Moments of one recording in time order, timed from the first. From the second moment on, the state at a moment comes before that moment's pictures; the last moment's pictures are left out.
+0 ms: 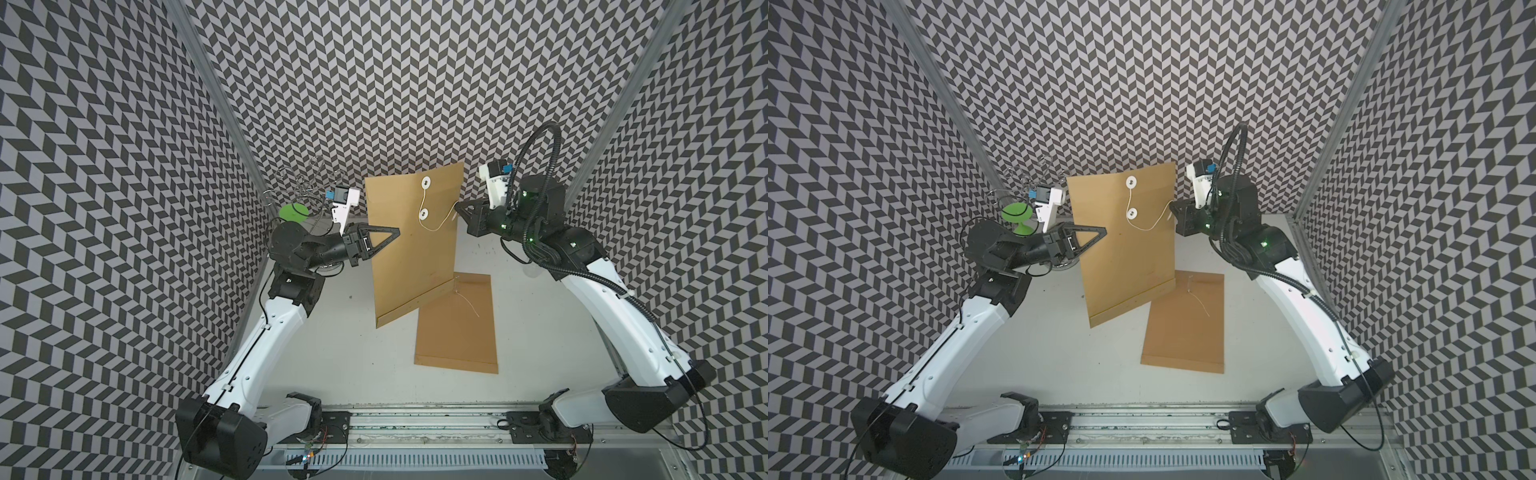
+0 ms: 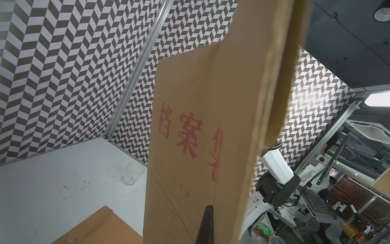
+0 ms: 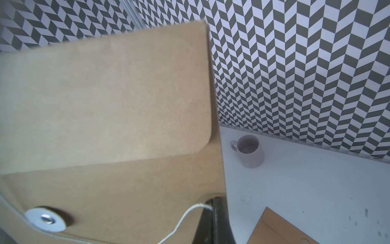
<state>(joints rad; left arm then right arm) -0.27 1.18 1.13 0.44 1.10 -0.90 0.47 1.43 1.73 -0.57 -0.25 0.29</state>
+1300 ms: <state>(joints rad) -0.22 1.16 1.11 0.17 1.11 -0.75 0.47 1.43 1.73 -0.60 -0.06 0.27</state>
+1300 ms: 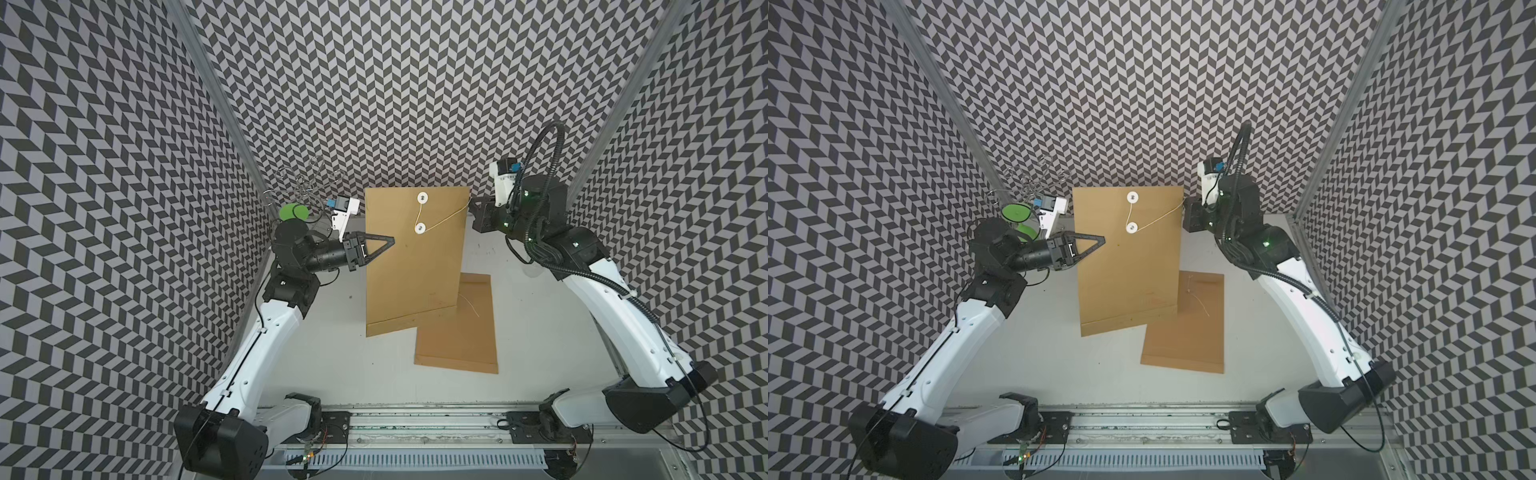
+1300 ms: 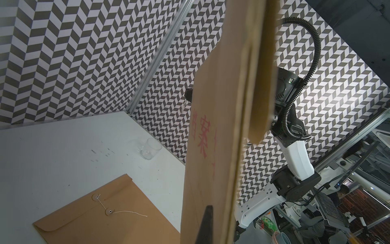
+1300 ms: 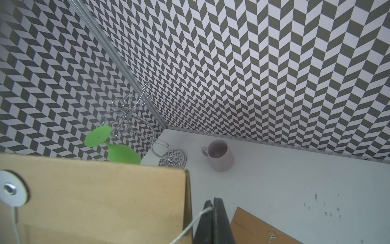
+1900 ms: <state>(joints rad) -0.22 1.16 1.11 0.15 1.12 -0.75 0.47 1.42 1.73 -0.60 -0.01 0.26</state>
